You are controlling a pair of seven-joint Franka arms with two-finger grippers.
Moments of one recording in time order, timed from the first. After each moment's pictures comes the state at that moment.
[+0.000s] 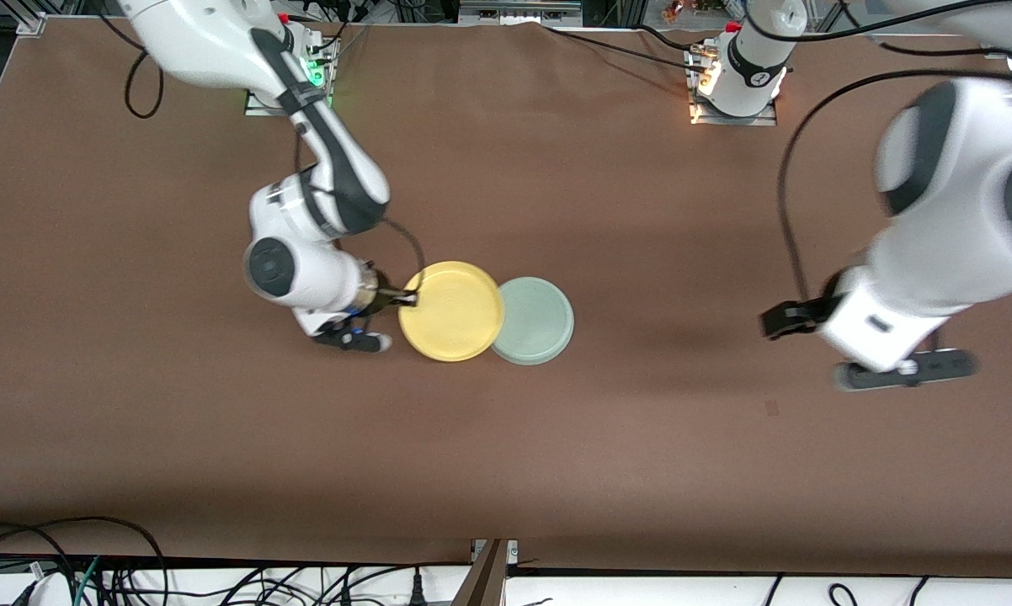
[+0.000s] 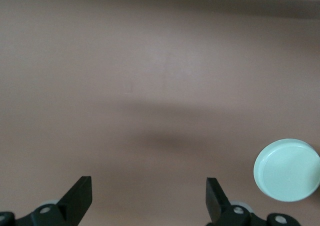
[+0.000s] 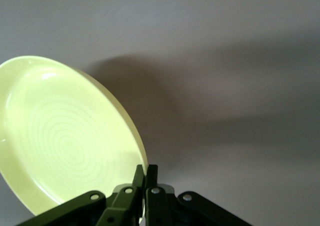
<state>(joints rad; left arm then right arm) -0.20 0.55 0.08 -0.92 -0.03 1.42 -0.28 0.41 0.56 0.11 -1.68 0.30 2.18 0.50</state>
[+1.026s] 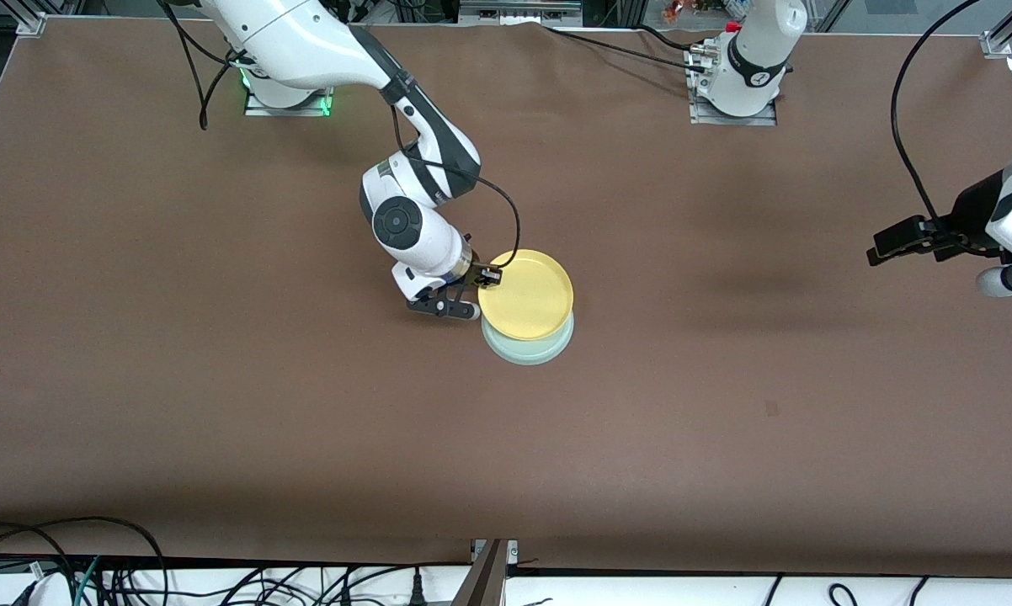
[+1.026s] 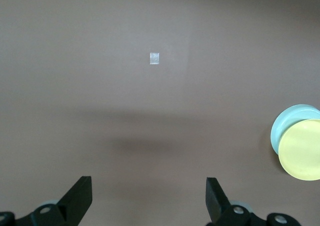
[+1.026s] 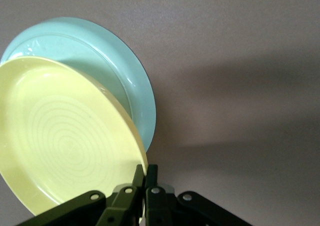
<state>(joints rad) -0.04 0.14 0.06 -1.53 -0.09 1.62 -0.09 0.59 0.67 0.10 -1.69 0.30 2.42 0.66</state>
